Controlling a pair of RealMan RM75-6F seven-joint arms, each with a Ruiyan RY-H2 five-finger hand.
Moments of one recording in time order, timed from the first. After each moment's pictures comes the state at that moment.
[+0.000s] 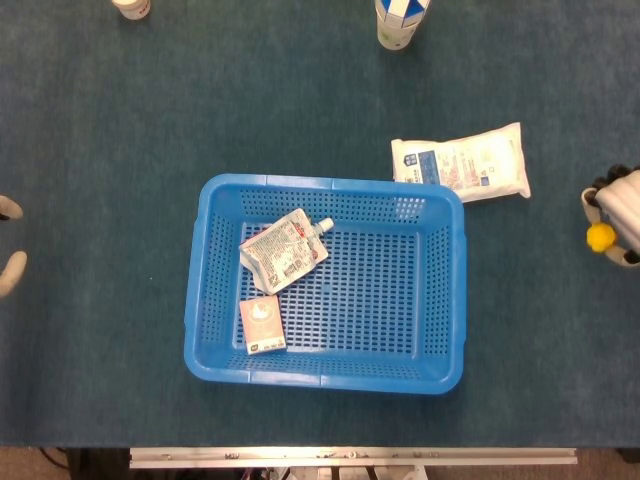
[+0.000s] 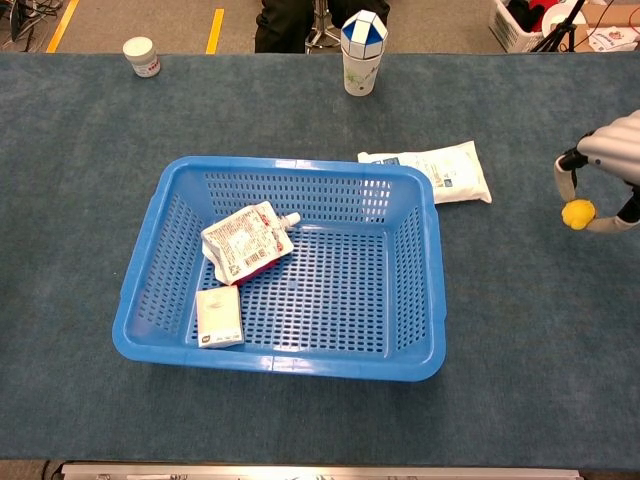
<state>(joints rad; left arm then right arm) -0.11 -1.01 -0.06 -1.83 1.49 1.42 0.12 0.67 -1.02 -0.20 -1.79 -1.17 0.95 -0.46</state>
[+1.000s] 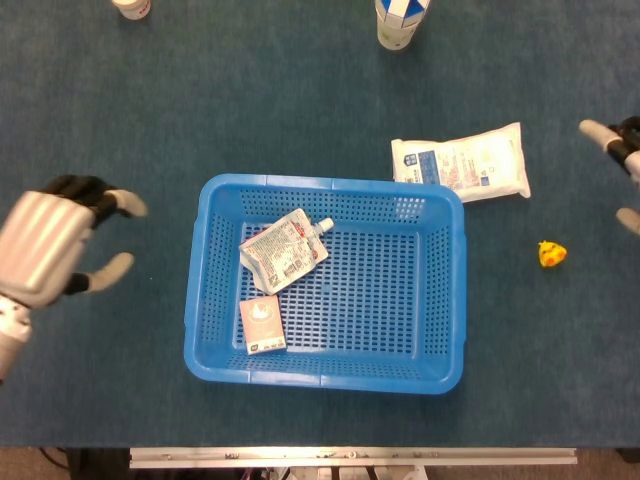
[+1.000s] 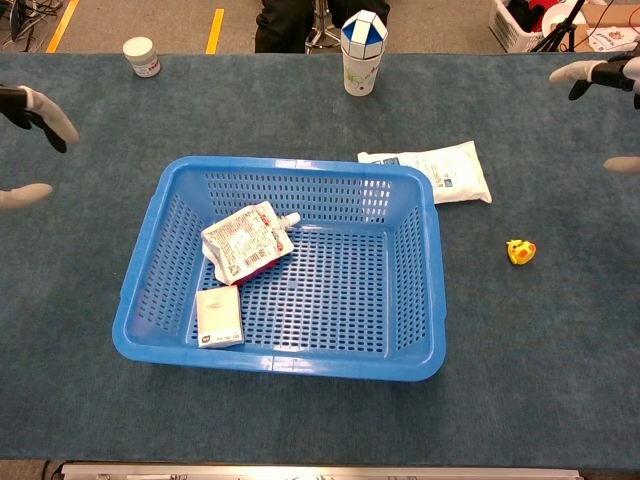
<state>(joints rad) -0.32 -0.95 -0.05 -1.94 1.62 1.17 0.03 0.60 -0.85 -0.06 -1.89 -1.25 0.99 -0.32</state>
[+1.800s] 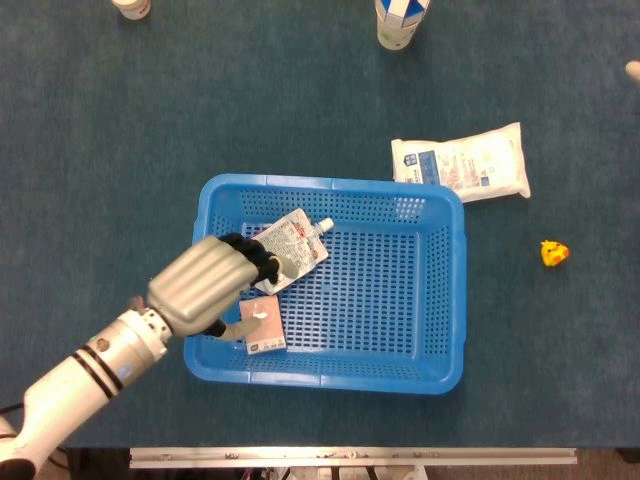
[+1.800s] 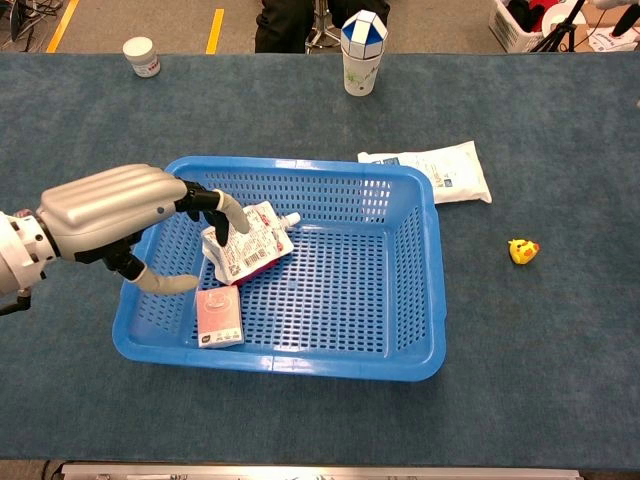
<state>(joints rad) -0.54 -1.16 -0.02 -2.02 1.54 0.86 0.19 0.59 -0.80 0.05 -1.83 -1.20 0.97 -0.24</state>
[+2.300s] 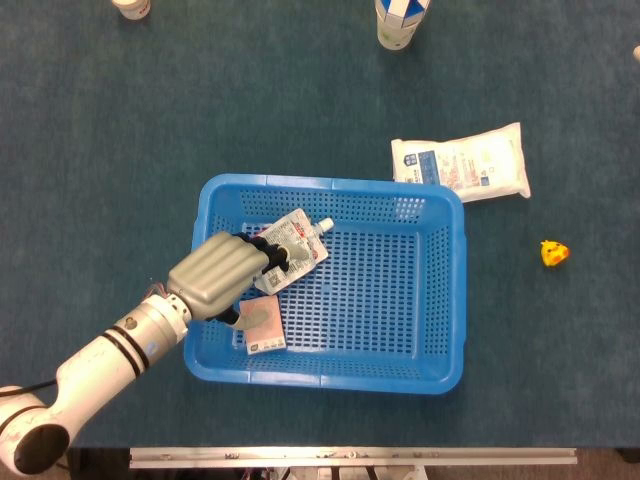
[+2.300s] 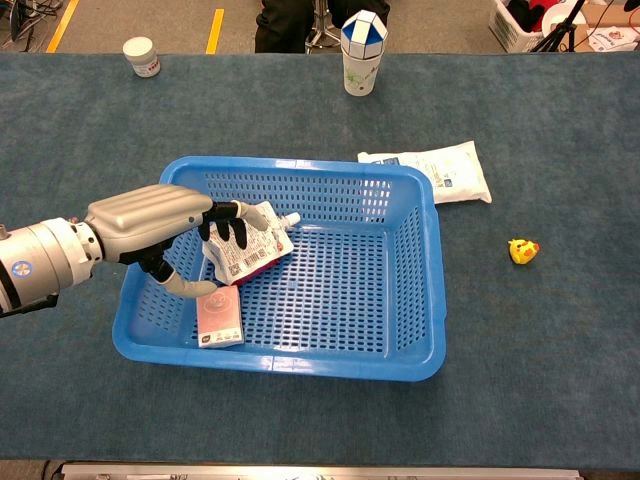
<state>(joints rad) -0.62 -1.28 -0.04 -1.92 1.32 0.79 0.24 0.57 -0.77 0.08 -1.86 -1.21 0.99 -0.25</state>
